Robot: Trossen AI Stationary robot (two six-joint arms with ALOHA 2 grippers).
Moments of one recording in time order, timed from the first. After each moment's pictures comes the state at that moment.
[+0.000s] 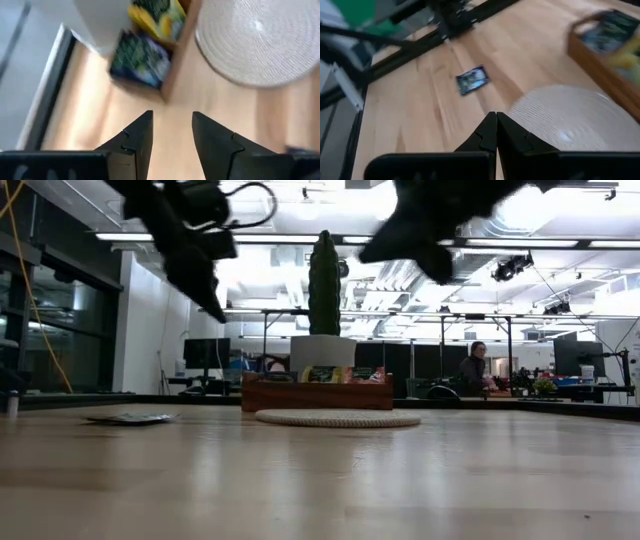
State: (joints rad) left arm 0.51 1.23 0.96 -0.63 0.06 0.36; right arm 0.18 1.37 0.83 0.04 0.30 0.62
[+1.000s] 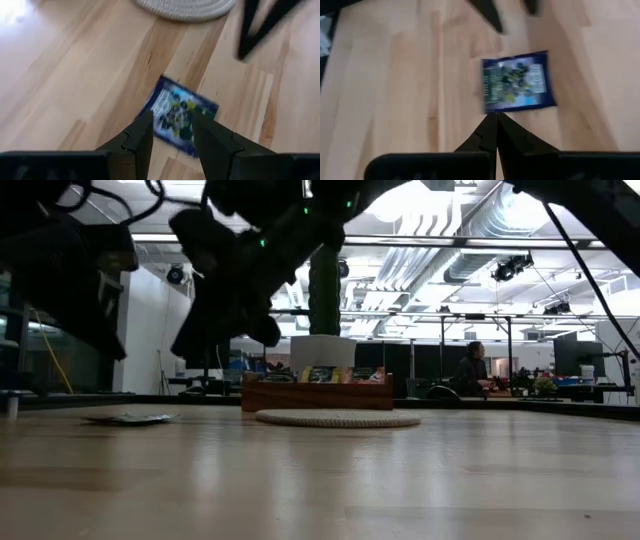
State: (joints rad) left arm -0.39 0.86 0.43 -0.49 -0.40 -0.75; right arm 0.04 2.31 1.90 -0.41 -0.17 0.29
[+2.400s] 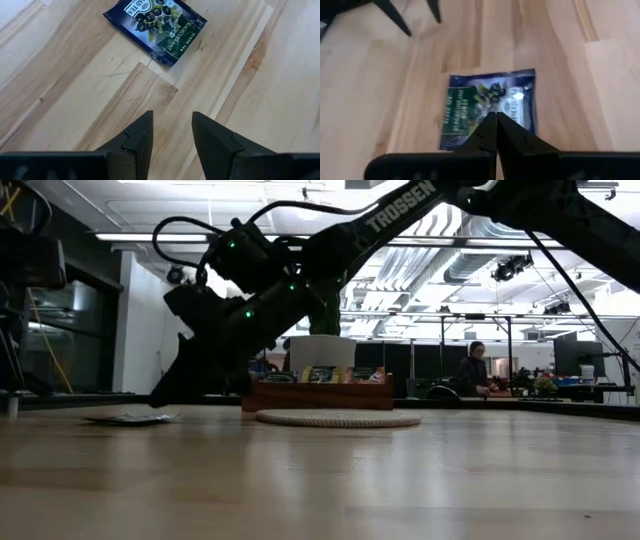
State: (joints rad) left arm -0.86 1.02 0.43 -0.62 -0.49 -1.42; right arm -0.05 2.47 1.87 -0.08 -0.32 0.20
